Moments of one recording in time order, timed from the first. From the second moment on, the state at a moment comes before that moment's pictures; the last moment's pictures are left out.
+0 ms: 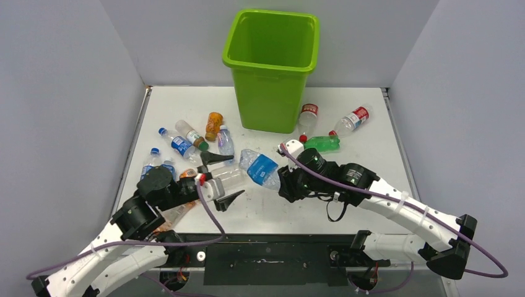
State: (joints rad) left arm -0.79 0.55 0.79 -0.27 0.36 0.39; right arm 0.99 1.09 1.09 -0.79 0.03 0.32
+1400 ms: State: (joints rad) left arm -1.21 0.67 0.70 0.09 -0.16 0.21; right arm 1.06 0.54 0.87 -0.27 0.03 0.30
